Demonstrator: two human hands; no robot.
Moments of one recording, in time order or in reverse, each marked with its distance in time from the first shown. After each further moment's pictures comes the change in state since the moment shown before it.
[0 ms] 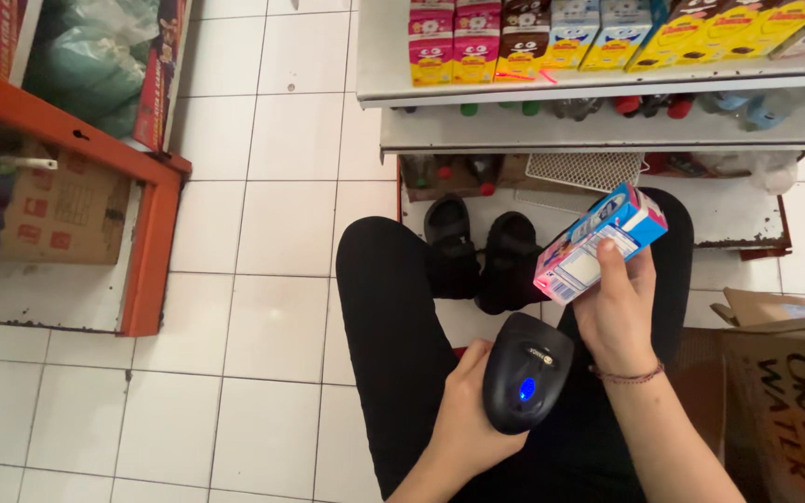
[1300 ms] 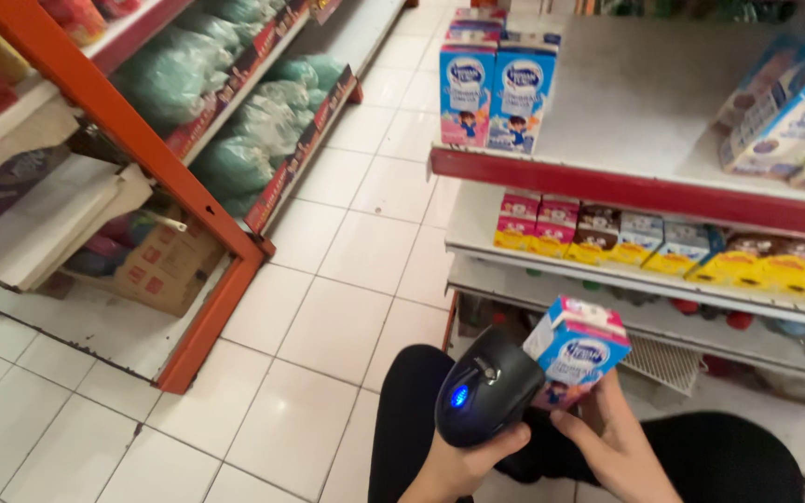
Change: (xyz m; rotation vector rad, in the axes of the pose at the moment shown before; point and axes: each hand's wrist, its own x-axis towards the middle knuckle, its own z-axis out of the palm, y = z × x) left_hand 0.085 -0.024 -0.057 -0.527 0.125 0.028; right_hand 0.041 -0.001 0.052 -0.452 -0.556 0.092
